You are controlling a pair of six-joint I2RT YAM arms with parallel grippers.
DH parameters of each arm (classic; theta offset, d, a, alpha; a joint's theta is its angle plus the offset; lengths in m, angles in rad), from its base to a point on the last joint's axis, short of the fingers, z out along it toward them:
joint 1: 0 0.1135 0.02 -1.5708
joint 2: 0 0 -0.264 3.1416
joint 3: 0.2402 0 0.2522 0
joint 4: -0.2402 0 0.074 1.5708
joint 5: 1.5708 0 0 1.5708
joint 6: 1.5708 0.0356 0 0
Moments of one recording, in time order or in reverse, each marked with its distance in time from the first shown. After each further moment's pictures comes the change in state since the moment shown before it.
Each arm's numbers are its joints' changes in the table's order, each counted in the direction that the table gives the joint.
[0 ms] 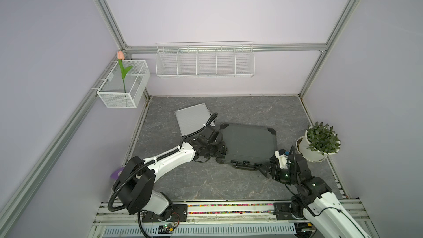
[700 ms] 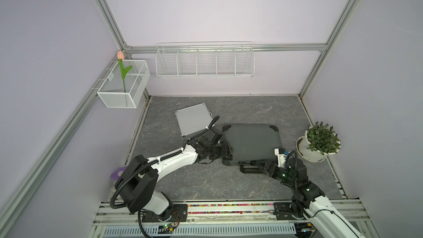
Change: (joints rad) left arm -0.049 0.016 -0.035 0.134 0.035 -0.127; right arm 0.002 -0.001 -0.168 0.430 -0.014 0.094
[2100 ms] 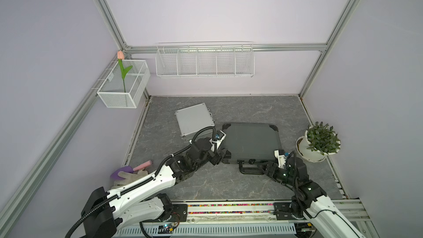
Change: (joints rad) left arm -0.175 -0.436 -0.199 0.172 -0.395 0.999; right arm 0.003 -0.024 0.053 -0.152 -0.049 0.144
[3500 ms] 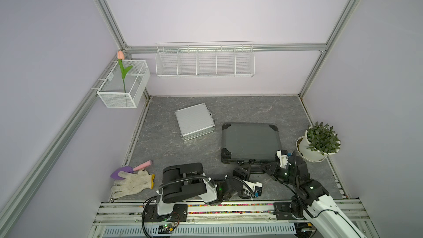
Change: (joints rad) left arm -0.436 0.891 -0.111 1.150 -0.368 1.036; right arm -0.001 -0.006 0.058 -0.122 0.066 0.036
